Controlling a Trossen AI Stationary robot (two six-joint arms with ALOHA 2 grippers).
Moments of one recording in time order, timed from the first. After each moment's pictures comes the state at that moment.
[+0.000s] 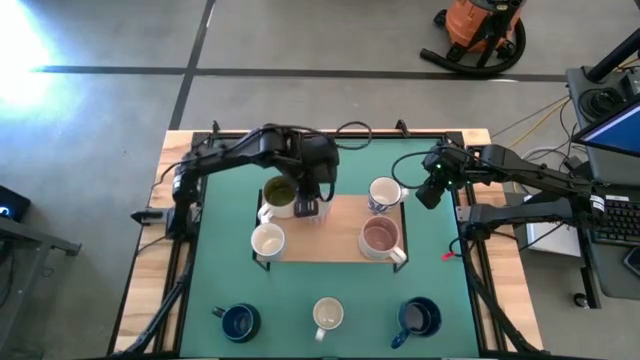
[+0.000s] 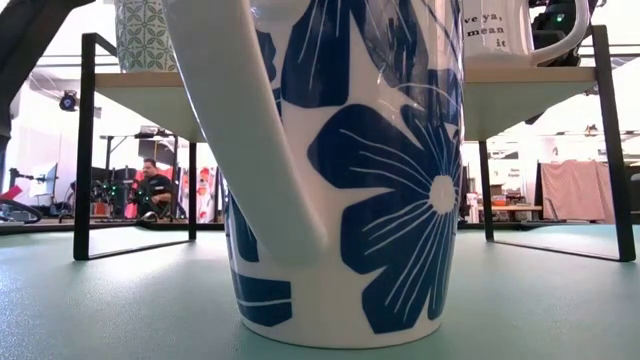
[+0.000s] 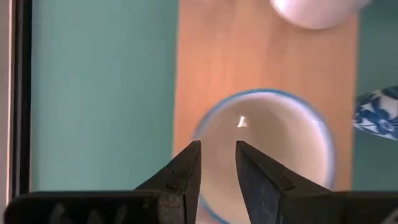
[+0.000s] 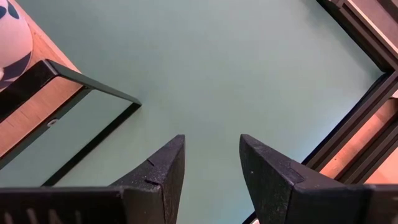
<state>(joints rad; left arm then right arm) 0.08 1.99 2.36 -1.54 0.01 0.06 -0.36 0.95 0.99 -1.21 0.16 0.34</state>
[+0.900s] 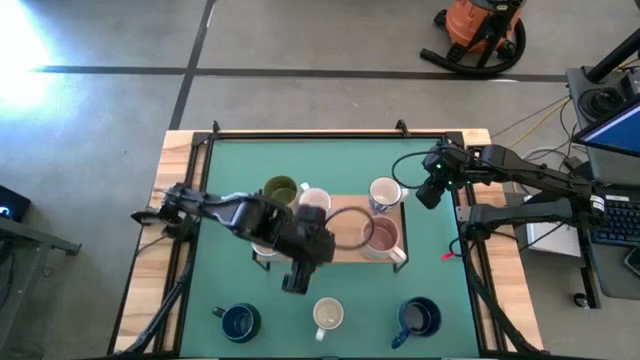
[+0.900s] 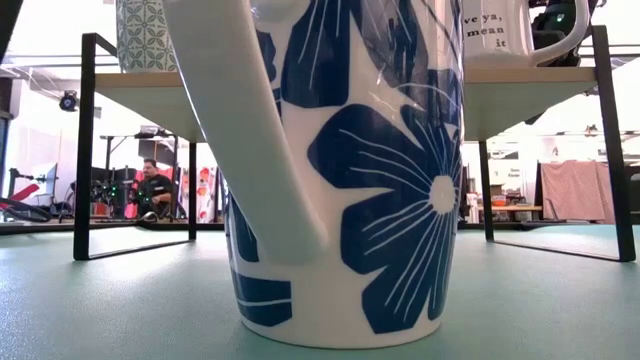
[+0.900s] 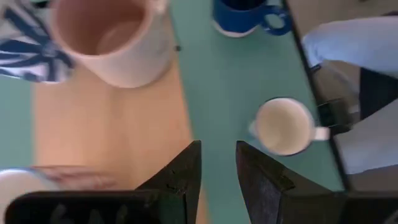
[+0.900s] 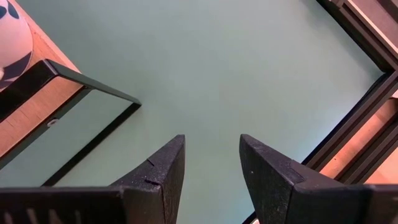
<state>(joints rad) -0.34 1.96 2.32 -1.35 -0.09 -0.10 -0.36 0.95 0.99 -1.21 0.16 0.34</state>
